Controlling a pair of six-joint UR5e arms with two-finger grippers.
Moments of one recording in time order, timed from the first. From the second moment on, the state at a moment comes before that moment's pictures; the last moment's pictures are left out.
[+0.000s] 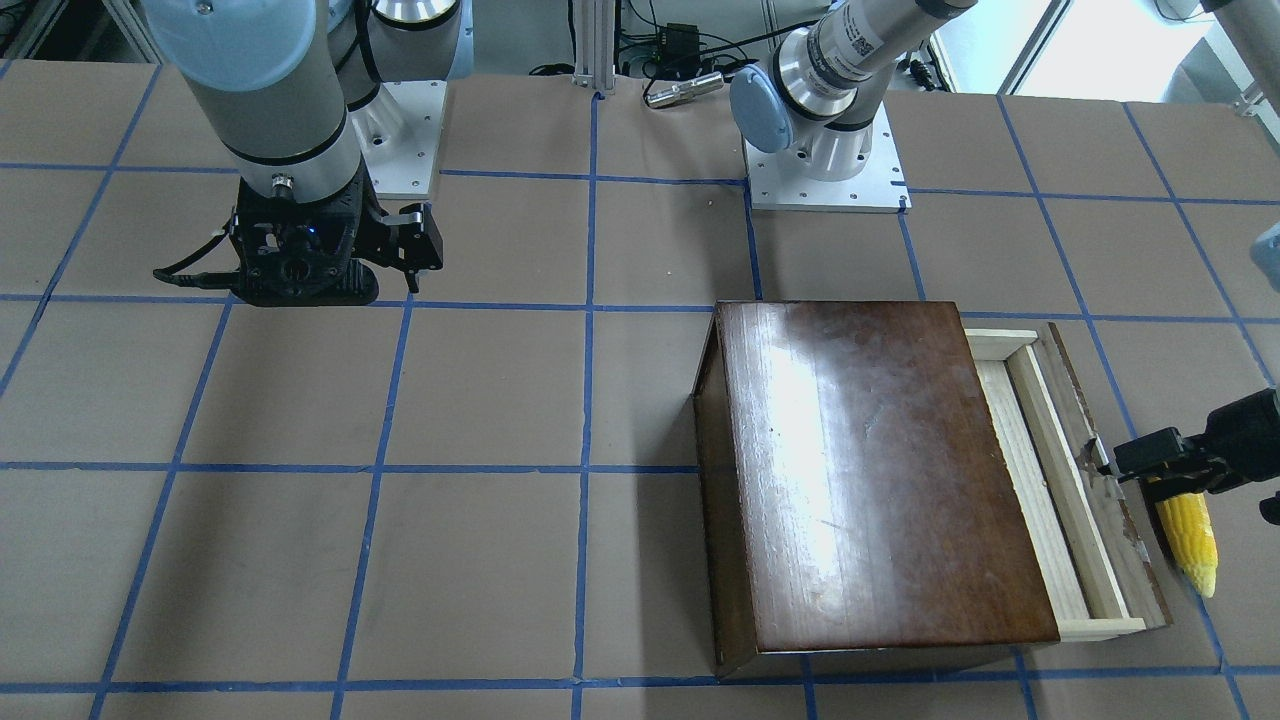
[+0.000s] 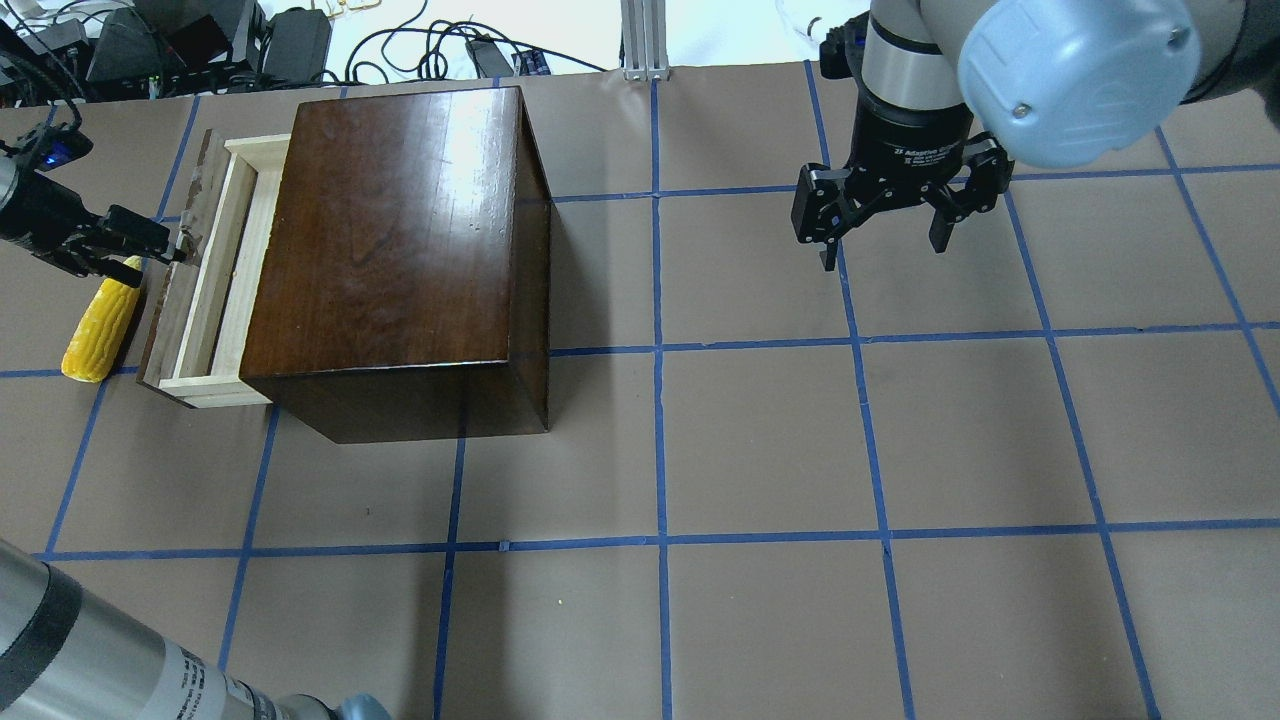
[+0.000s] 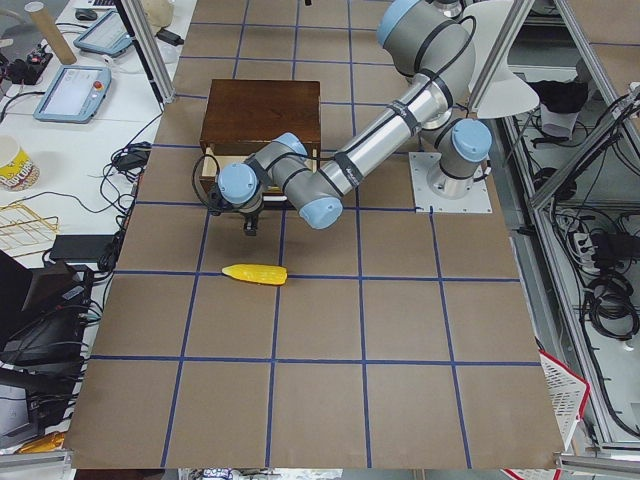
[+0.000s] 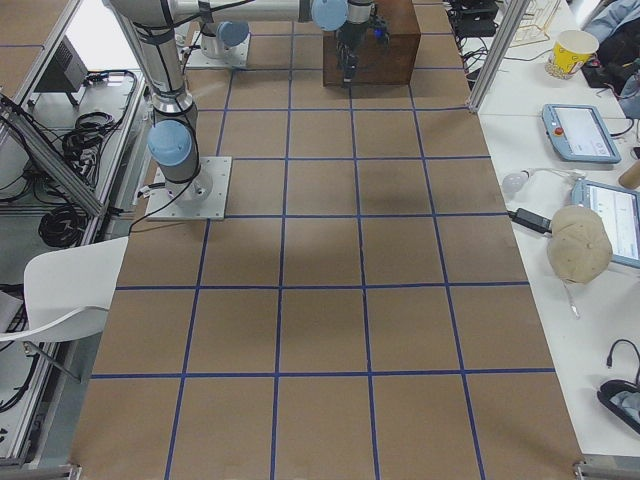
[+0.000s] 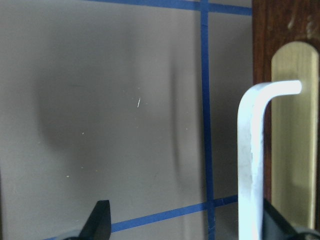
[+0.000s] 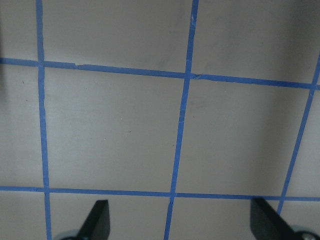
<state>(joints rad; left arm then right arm) -0.92 -2.08 -1.46 -1.36 1.28 0.71 1.69 -1.44 1.50 -1.50 -1.64 0.03</state>
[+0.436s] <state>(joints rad) -0.92 -2.08 -1.45 -1.36 1.29 0.71 1.69 -1.44 1.50 -1.50 -1.64 0.03</state>
